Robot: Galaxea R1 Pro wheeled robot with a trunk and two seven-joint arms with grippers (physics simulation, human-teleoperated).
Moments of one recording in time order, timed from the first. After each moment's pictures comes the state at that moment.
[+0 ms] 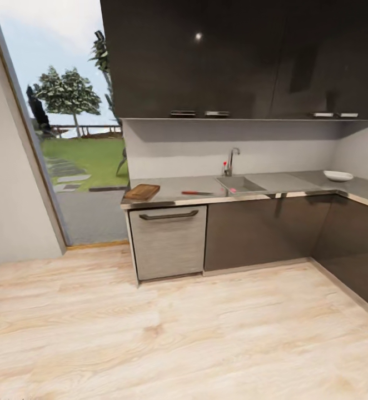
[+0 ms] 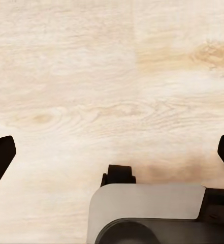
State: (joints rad) left arm 0.00 0.04 0.06 -0.42 0.02 -0.07 0.00; right arm -0.02 0.04 0.00 -0.52 0.00 -0.33 -0.08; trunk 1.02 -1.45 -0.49
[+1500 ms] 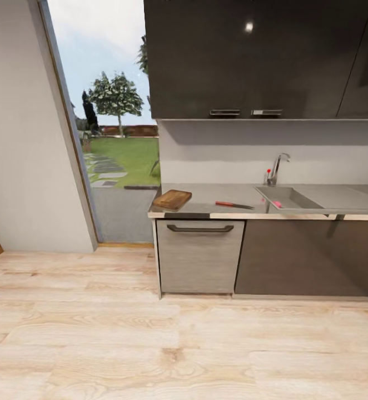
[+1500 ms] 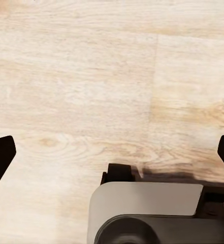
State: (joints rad) left arm 0.00 0.04 0.06 -0.42 0.03 -0.07 0.00; right arm -0.02 0.04 0.00 -0.52 0.00 -0.33 -0.08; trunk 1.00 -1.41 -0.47
